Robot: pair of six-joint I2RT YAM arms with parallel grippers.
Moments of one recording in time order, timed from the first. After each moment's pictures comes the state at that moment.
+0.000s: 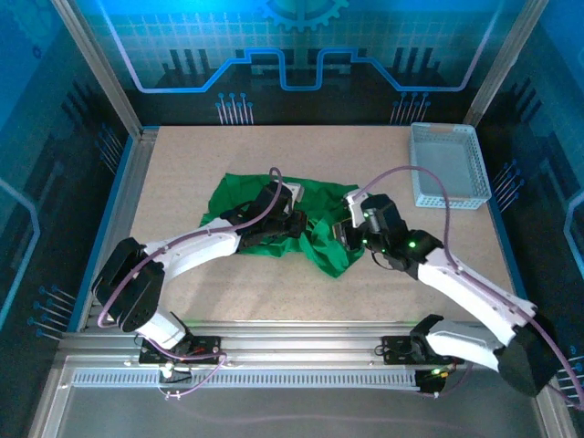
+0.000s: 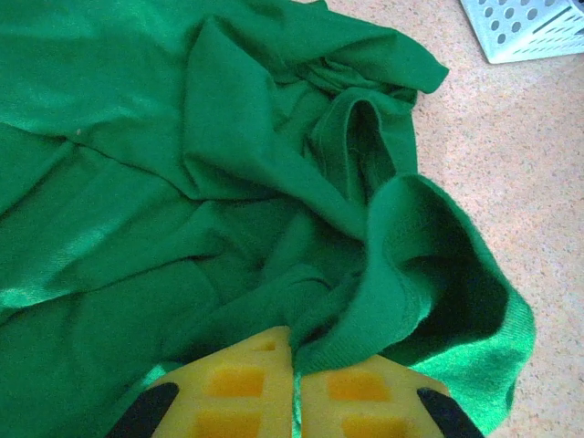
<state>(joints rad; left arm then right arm) -0.68 1.56 1.02 -0.20 0.08 -0.50 0.61 1.12 0.80 -0.40 -0.02 0.23</state>
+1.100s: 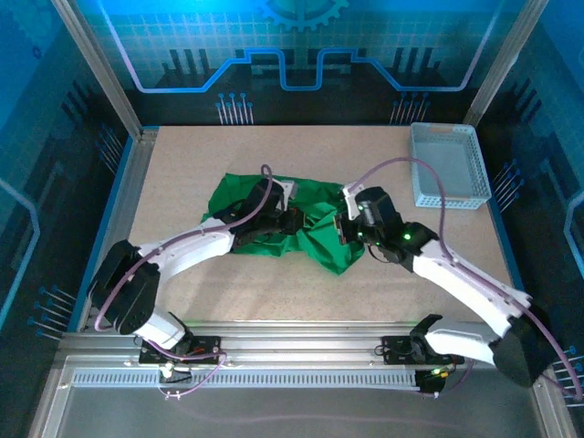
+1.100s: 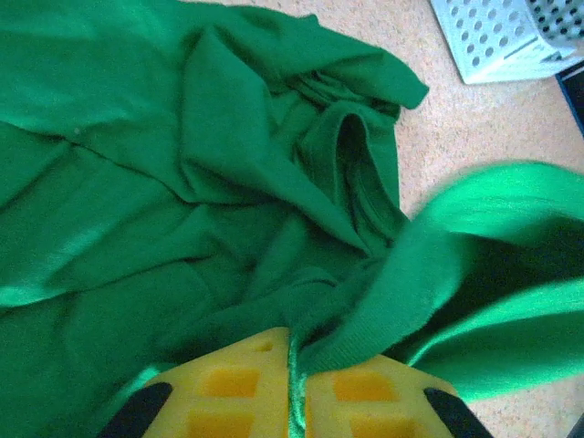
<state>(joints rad) -0.62 1.52 0.98 -0.16 0.16 -0.54 0.63 1.10 0.87 -0.42 0.07 0.22</state>
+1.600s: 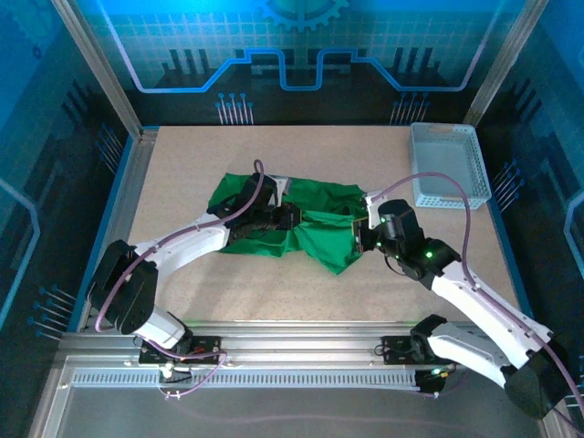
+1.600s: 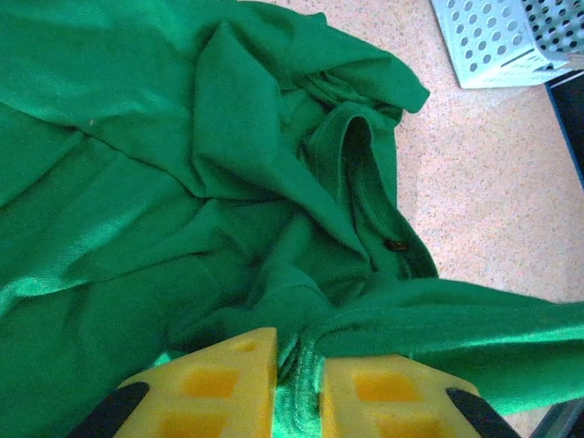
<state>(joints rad) -0.58 1.53 1.01 -0.22 0.23 -0.54 0.55 0.96 0.74 -0.43 0.05 0.24</state>
